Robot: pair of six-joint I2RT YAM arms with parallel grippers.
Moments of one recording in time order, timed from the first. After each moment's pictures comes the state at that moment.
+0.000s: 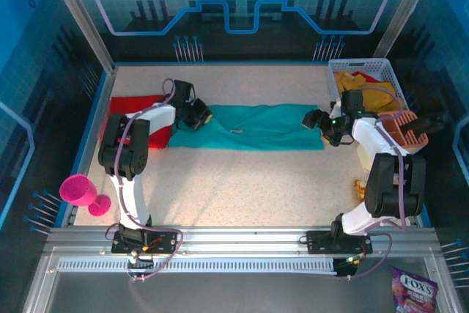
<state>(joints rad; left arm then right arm) -0.17 1.98 1.30 -0.24 0.41 -1.13 -0.09 1.55 1.02 -0.59 -0.43 0.48</state>
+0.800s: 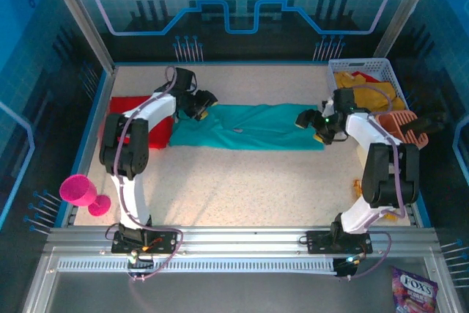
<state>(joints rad) -0.18 1.97 1.45 -0.44 0.40 -0.96 -0.02 1.66 1.11 -0.57 -0.47 0.48</state>
